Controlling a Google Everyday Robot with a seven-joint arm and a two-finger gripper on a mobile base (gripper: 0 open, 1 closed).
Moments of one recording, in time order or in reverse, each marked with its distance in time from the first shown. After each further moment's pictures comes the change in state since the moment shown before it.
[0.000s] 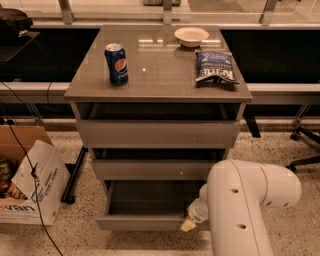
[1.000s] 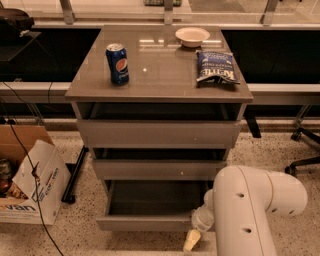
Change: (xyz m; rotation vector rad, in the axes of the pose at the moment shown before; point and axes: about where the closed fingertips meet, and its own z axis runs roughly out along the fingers) arm 0.033 0.046 0.012 -0.144 0.011 -0.001
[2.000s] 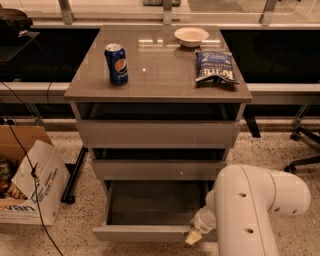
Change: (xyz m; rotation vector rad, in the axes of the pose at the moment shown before) arm -0.003 0.003 -0.008 0.000 0.000 0.000
